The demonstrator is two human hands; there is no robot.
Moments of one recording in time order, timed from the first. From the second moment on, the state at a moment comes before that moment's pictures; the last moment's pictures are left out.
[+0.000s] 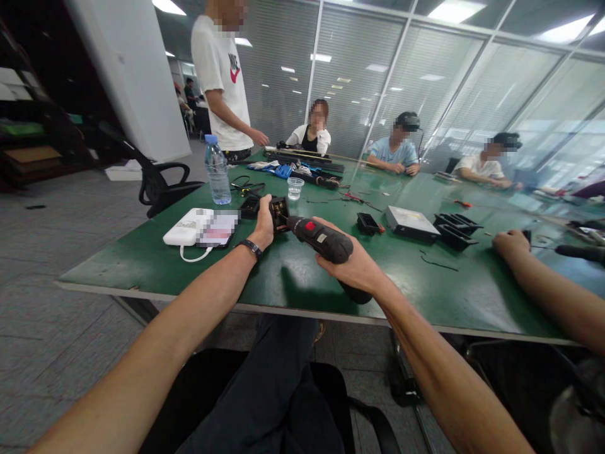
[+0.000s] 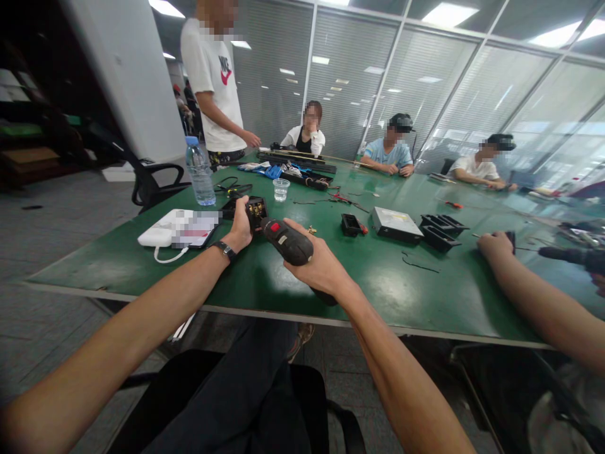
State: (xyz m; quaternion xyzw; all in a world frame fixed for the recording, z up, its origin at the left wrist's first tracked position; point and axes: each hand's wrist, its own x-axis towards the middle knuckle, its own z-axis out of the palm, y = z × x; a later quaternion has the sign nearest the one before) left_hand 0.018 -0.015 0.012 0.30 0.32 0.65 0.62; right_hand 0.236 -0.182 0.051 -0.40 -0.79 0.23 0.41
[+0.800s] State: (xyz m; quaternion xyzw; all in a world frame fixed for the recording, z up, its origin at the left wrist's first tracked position) left_hand 0.019 -0.019 0.014 0.30 0.32 0.66 0.62; right_hand 0.237 -0.183 0.053 -0.40 -0.79 0.23 0.41
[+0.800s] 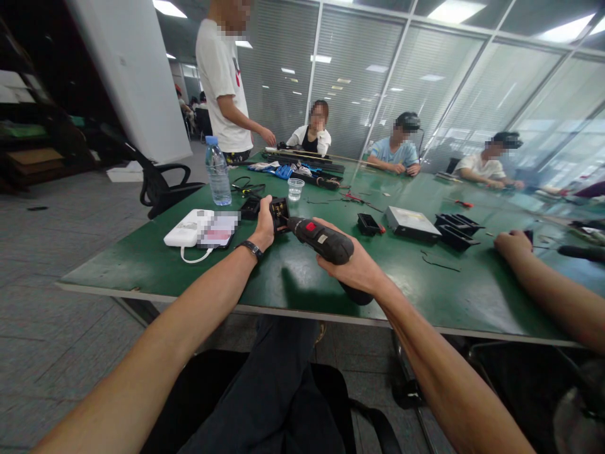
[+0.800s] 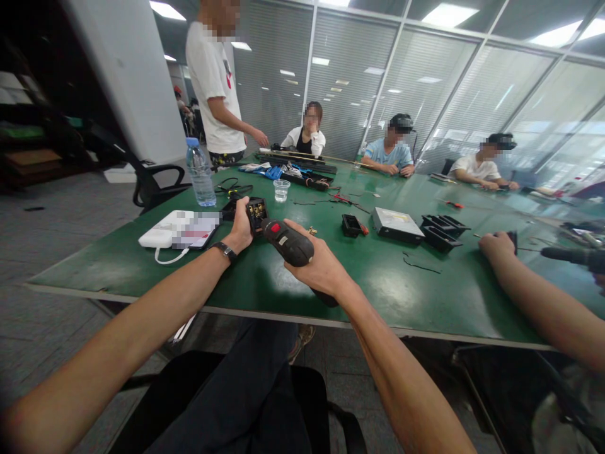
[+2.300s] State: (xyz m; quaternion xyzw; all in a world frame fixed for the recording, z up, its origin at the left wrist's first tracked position) left_hand 0.018 -0.021 0.018 0.28 0.33 0.66 0.62; right_hand 0.236 -0.185 0.053 -0.41 -0.78 0.25 0.41
